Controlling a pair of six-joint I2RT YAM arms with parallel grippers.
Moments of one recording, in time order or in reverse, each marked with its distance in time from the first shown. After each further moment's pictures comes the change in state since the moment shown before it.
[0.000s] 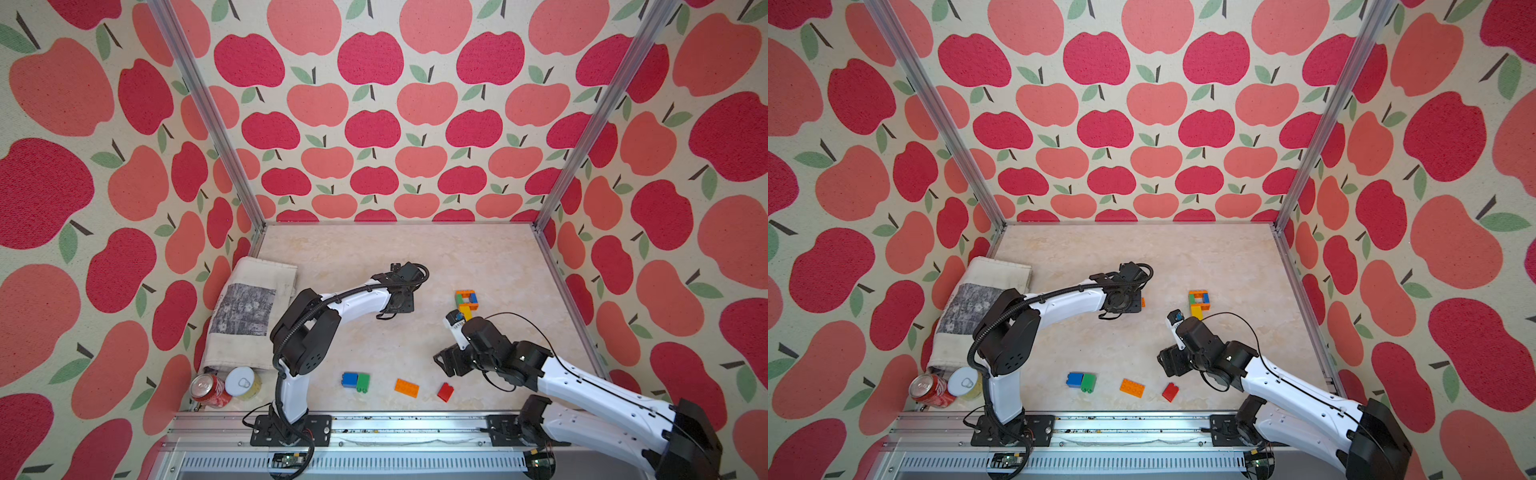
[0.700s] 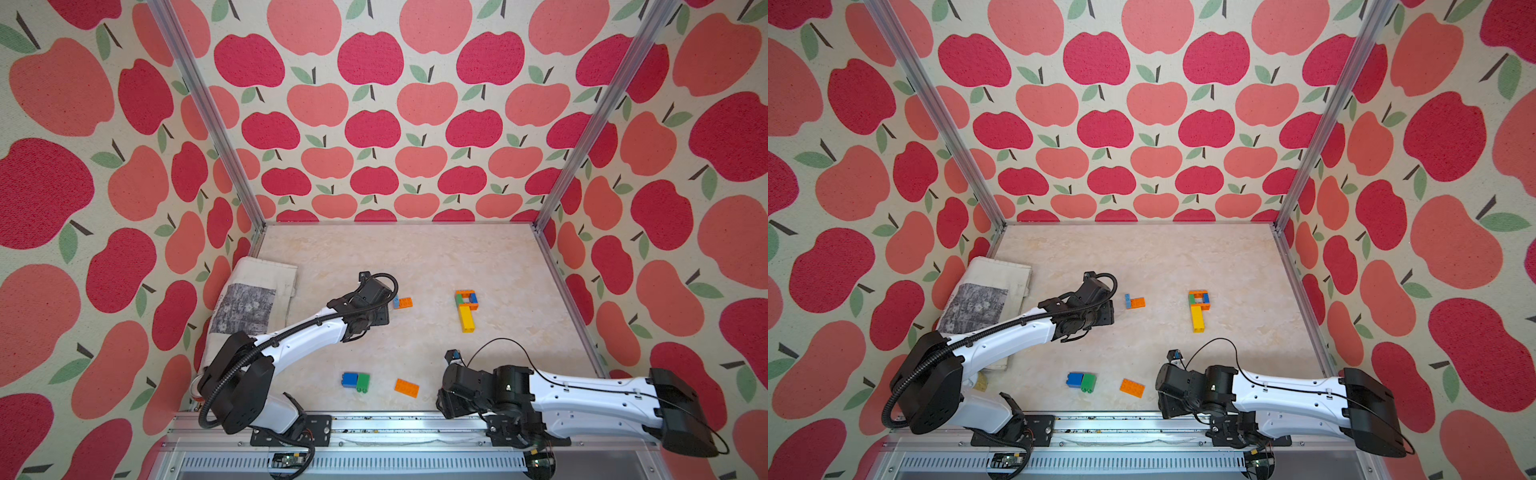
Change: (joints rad) left arm 0.039 -0.469 -0.449 0.143 -0.074 0.001; right arm 0.430 0.093 -0.051 -0.116 0.044 0.633
